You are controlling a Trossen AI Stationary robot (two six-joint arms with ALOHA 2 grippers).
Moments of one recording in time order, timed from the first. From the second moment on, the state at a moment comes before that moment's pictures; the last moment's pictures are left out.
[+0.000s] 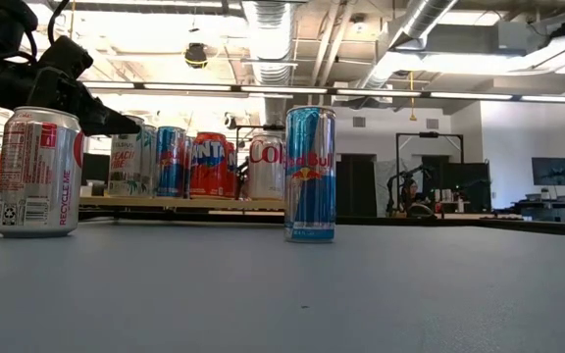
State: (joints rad) left arm 0.29 0.04 0.07 -0.15 -0.09 0.11; right arm 0.64 1.53 1.36 -0.52 0.31 0.57
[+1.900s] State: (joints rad) left arm 0.29 0.04 0.07 -0.15 -0.09 0.11; right arm 0.51 1.26 1.36 -1.56 0.20 1.20
